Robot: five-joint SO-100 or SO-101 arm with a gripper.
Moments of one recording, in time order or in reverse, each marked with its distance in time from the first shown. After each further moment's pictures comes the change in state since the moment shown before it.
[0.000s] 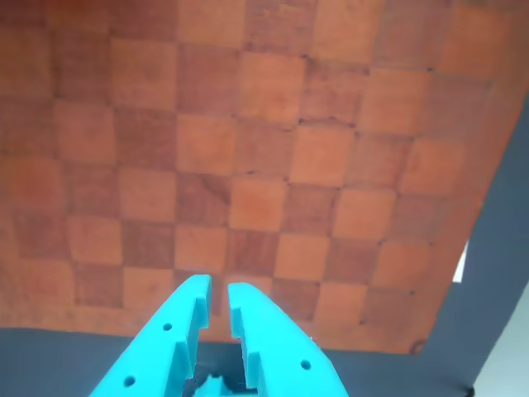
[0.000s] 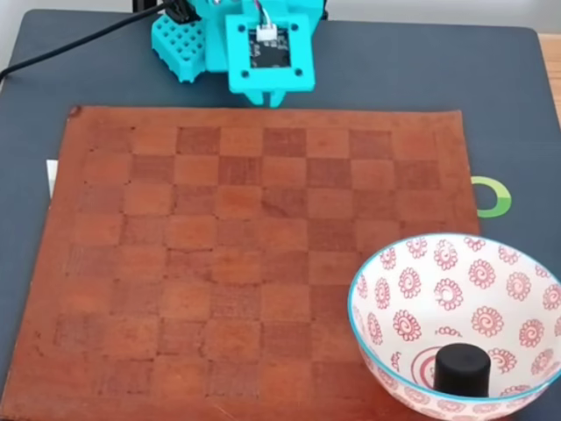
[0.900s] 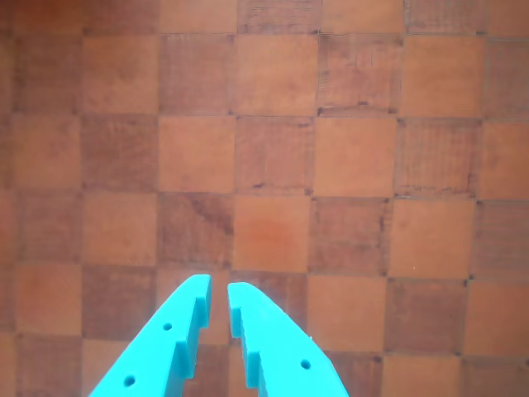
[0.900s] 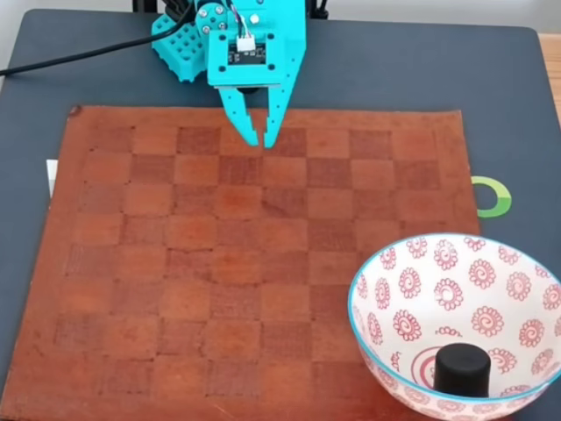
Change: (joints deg) arm -0.1 43.7 46.7 -20.0 5.7
